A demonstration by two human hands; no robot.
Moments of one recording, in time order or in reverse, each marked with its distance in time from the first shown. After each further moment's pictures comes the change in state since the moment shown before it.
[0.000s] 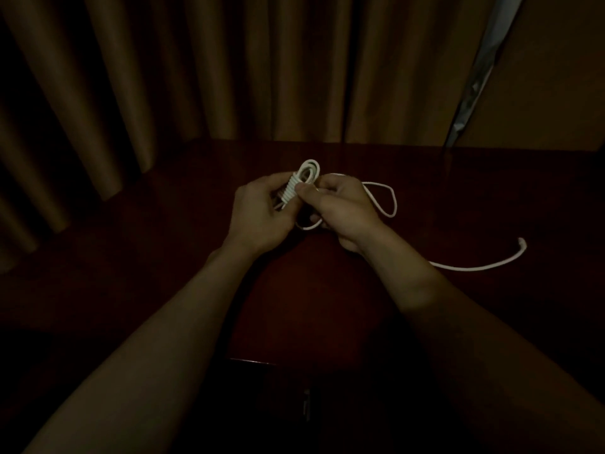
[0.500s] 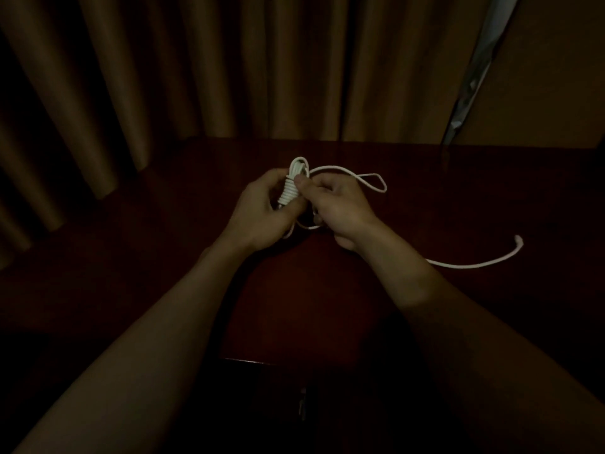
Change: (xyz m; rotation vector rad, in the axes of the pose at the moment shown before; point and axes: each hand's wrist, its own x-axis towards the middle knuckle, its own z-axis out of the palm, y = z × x) left_hand 0.003 0.000 0.001 -0.195 -0.150 -0.119; right_hand -0.002 -0.003 0.000 -0.086 0.026 -0.032
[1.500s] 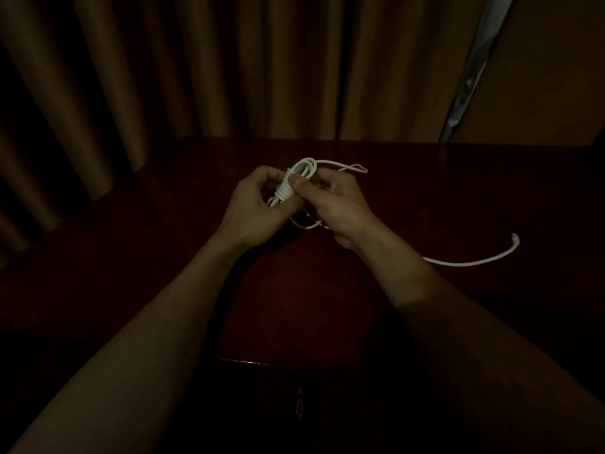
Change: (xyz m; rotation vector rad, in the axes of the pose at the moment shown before) left_hand 0.001 0.001 -0.001 0.009 0.066 -0.039; right_hand 0.002 0.005 0.000 0.162 -0.020 -0.030
